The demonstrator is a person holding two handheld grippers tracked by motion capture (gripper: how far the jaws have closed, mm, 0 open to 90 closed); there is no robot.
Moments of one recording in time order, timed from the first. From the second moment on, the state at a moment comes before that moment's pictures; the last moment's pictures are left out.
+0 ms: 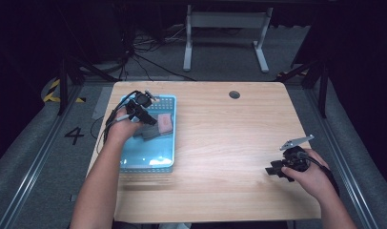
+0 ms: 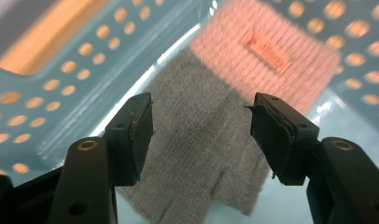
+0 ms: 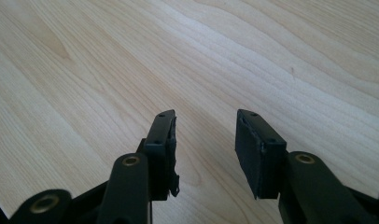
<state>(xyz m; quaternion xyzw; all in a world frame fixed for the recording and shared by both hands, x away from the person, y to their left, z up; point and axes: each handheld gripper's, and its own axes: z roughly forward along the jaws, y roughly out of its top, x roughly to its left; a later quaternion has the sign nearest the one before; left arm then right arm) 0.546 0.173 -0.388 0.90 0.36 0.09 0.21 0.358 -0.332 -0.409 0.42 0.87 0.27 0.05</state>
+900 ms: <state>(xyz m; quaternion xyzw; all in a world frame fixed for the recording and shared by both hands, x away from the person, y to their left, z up) 0.400 0.128 -0.311 0.88 0.31 0.08 0.34 0.407 -0.302 -0.402 0.37 0.89 0.27 0.03</state>
